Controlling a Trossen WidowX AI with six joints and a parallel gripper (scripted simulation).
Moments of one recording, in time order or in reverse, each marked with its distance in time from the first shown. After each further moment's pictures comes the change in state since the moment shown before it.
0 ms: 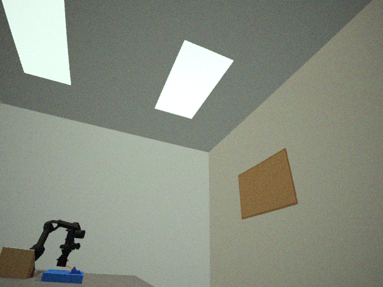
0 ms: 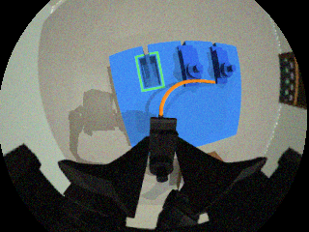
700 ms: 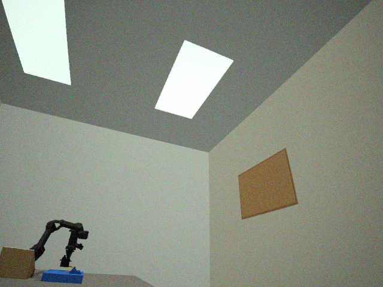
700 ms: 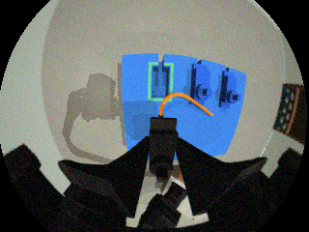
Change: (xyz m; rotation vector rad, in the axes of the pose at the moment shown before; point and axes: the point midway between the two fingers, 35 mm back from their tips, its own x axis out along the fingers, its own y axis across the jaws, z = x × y) arm 0.001 0.005 0.022 -0.212 0.007 0.003
